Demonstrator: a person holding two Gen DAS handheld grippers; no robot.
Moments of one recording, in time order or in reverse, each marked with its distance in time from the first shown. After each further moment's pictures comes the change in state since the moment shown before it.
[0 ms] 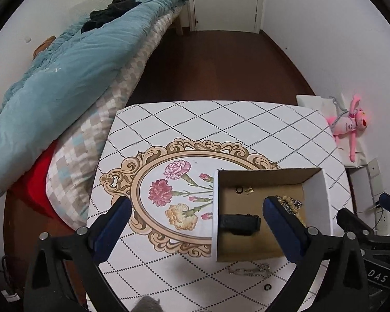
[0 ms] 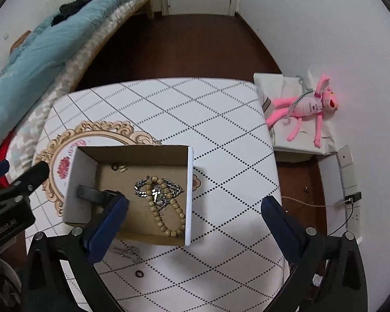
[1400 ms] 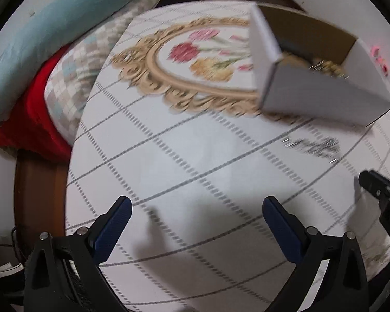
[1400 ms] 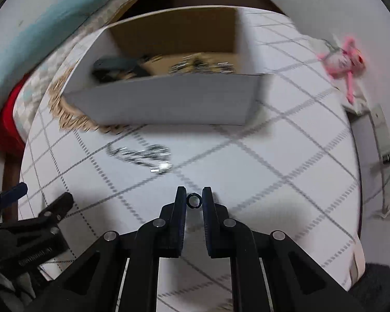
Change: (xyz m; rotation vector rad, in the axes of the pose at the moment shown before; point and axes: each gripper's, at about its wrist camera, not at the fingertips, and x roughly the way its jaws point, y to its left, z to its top) left arm 0.050 0.007 -0.155 -0.008 0.221 0.082; right arm 0.060 0.006 -0.143 0.042 0.117 0.125
